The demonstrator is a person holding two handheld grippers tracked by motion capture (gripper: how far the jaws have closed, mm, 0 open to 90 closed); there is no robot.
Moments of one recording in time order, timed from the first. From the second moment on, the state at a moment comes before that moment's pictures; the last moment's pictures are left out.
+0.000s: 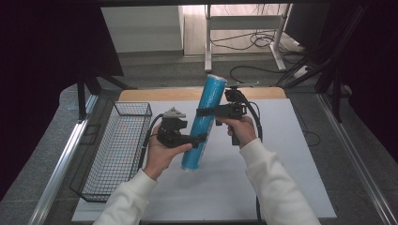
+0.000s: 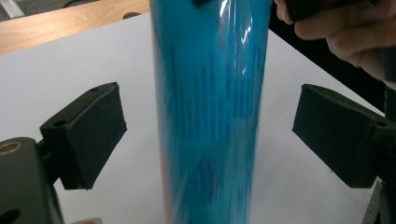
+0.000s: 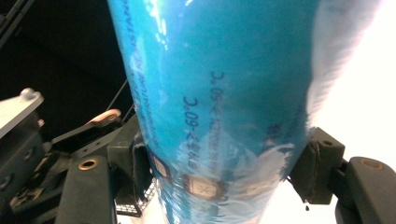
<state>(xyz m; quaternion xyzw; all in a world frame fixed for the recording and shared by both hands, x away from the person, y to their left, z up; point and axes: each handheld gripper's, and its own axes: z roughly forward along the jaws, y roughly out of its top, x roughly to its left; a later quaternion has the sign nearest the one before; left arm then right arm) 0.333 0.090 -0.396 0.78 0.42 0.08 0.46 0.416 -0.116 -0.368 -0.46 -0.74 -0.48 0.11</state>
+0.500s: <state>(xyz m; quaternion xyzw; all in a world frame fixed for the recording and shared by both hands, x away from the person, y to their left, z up) 0.350 0.088 -0.405 0.78 0.43 0.06 0.45 0.408 -0.093 -0.372 -0.44 -0.75 -0.48 0.12</state>
